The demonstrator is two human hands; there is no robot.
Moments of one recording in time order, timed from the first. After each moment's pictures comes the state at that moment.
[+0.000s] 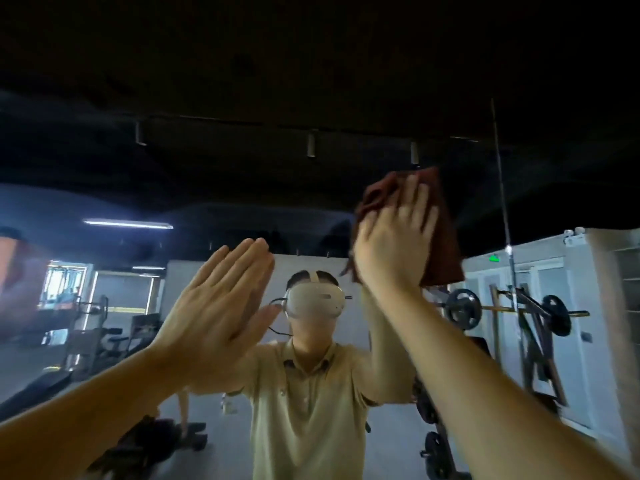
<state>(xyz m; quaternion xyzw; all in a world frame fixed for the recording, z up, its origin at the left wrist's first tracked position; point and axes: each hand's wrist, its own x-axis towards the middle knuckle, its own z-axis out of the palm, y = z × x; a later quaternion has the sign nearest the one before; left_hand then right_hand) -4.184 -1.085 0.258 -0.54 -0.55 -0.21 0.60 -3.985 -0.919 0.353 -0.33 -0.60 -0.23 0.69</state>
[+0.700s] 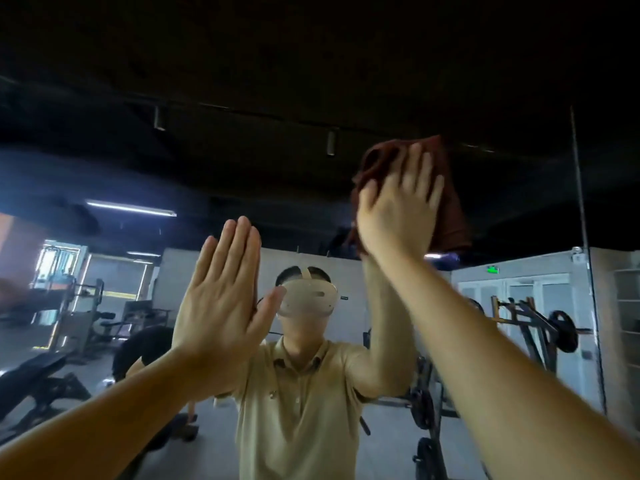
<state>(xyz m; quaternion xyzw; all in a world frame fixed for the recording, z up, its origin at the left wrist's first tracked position) -4.264 -1.109 0.243 -0.44 -0.59 -0.32 0.60 -4.073 -0.984 0.392 -0.31 -0.62 -0.26 0.68</state>
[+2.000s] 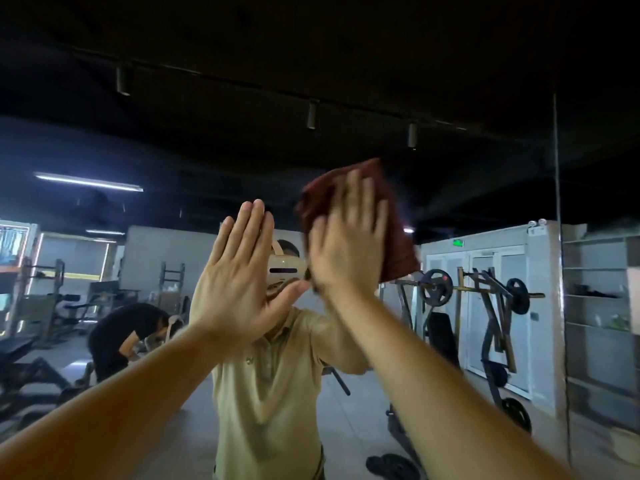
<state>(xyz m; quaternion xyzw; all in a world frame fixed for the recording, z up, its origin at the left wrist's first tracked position) -4.261 -1.134 0.237 -0.53 -0.58 -0.32 0.53 -4.133 -1.022 0.296 -0.28 -0.64 -0.29 0.65</state>
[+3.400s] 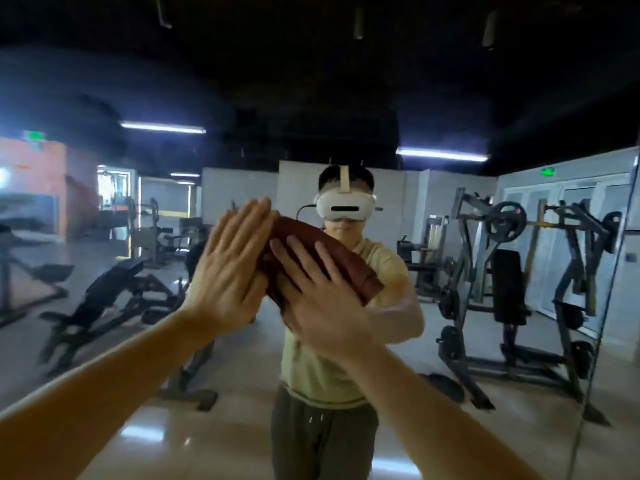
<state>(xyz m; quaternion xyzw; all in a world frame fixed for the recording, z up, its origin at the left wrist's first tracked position) -4.255 -1.152 0.140 -0.57 -0.56 -0.32 0.51 -4.105 -1.018 0.118 -0.04 -0.82 -0.39 0.42</state>
